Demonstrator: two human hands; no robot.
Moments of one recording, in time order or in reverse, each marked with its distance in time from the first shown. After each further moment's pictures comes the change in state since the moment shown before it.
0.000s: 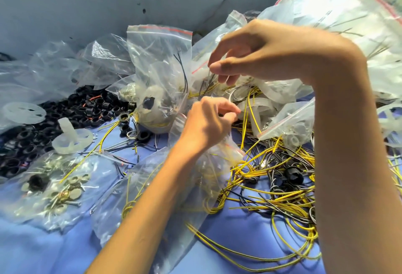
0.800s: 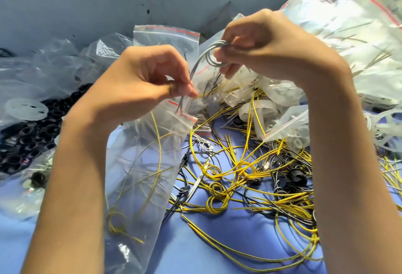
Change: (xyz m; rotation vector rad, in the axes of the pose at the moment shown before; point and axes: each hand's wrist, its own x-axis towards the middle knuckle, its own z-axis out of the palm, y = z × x) left_hand -0.019 0.014 -0.128 -0.264 -0.161 0.317; right_hand 0.013 0.004 0.012 0.101 0.251 -0.072
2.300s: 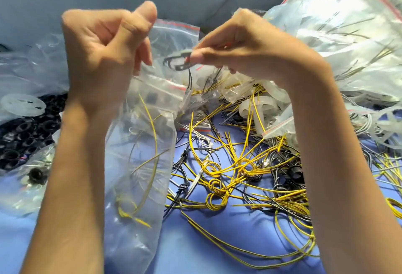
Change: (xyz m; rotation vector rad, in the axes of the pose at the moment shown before) left_hand 0.002 0.004 -0.004 0.015 0.553 0.158; right_hand 0.006 -0.011 0.014 0.083 -0.131 -0.126
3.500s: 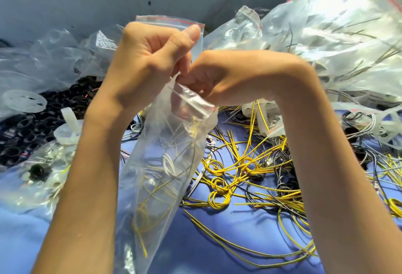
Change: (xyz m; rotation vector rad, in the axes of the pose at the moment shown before) left_hand -0.004 0.002 0.018 0.067 -0.267 -0.097; right_hand 0.000 -0.023 0.023 -0.041 -0.510 0.001
